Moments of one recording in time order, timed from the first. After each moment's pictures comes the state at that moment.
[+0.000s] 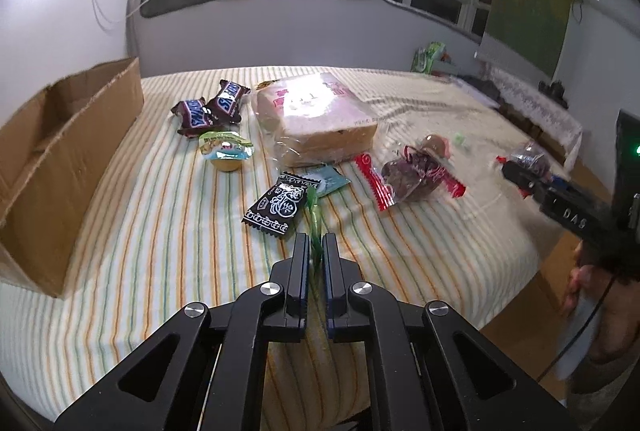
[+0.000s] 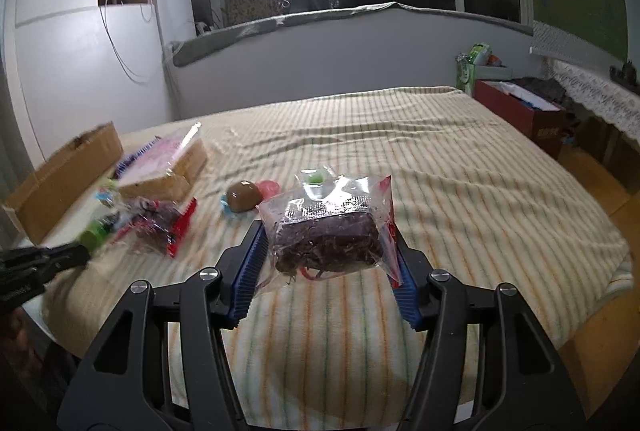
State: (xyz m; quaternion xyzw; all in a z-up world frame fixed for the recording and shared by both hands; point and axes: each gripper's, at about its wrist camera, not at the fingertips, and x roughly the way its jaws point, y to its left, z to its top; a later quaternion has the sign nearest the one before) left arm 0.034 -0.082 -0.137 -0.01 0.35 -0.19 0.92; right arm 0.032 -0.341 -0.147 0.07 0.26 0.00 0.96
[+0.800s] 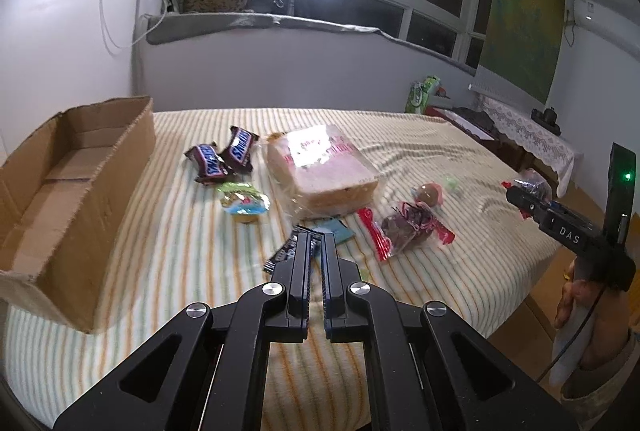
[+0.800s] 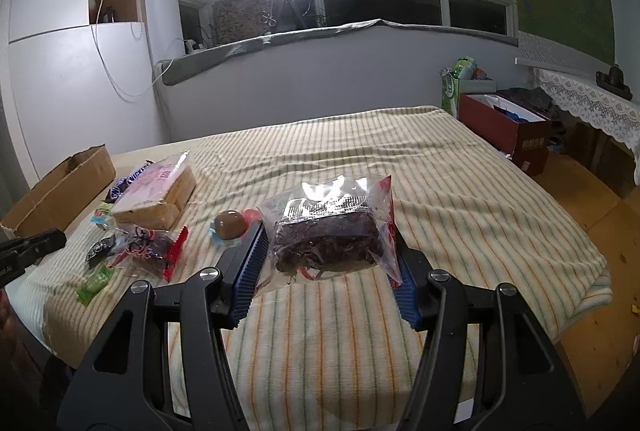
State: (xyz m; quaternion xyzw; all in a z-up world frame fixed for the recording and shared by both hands) left arm 0.034 -0.067 -0.108 -0.02 0.30 -0.19 0.93; right arm 0.026 -0.351 -0.128 0.06 0.24 -0.03 0.97
